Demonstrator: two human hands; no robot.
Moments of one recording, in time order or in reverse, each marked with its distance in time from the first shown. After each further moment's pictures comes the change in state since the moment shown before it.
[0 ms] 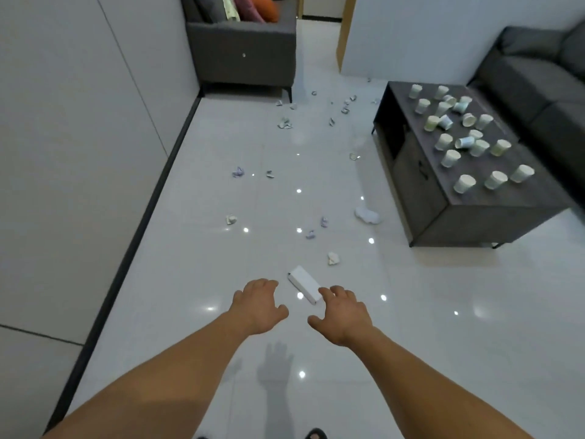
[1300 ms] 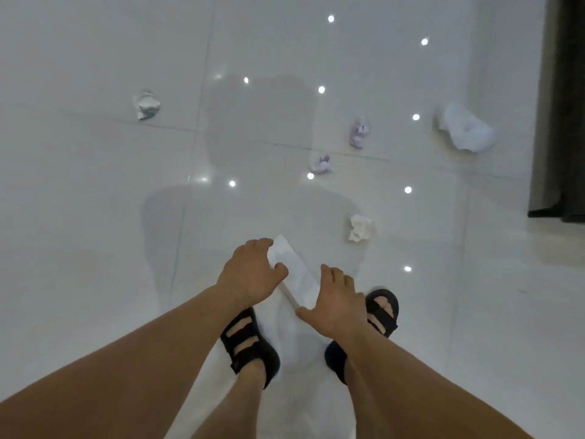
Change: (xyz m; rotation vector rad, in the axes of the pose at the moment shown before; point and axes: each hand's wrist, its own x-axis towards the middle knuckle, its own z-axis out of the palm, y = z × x) left_hand 0.631 -0.049 0.220 -0.362 -0.235 -0.302; right_hand 0.596 0.178 0.255 0.042 -0.402 0.073
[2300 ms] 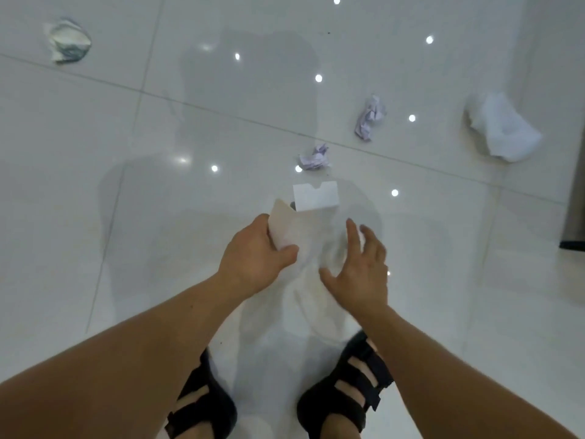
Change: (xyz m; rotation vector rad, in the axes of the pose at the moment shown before) left_hand 0.140 0.017 0.064 -0.365 0.139 -0.003; right_hand 0.154 0.085 0.004 0.112 0.422 -0.048
